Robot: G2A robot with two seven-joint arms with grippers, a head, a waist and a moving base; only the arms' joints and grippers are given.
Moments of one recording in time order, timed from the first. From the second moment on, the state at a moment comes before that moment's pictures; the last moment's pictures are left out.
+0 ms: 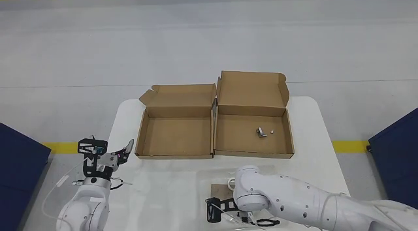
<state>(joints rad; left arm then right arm) 1.73 -1.15 -1.60 -1.80 1.33 0.00 0.00 -0.73 -1.05 0.17 -1.70 -0.74 -0.37 1.45</state>
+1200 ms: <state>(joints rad) 1.73 -1.15 -1.60 -1.80 1.33 0.00 0.00 -0.67 -0.97 0.31 -1.71 -0.49 -0.43 1.35</state>
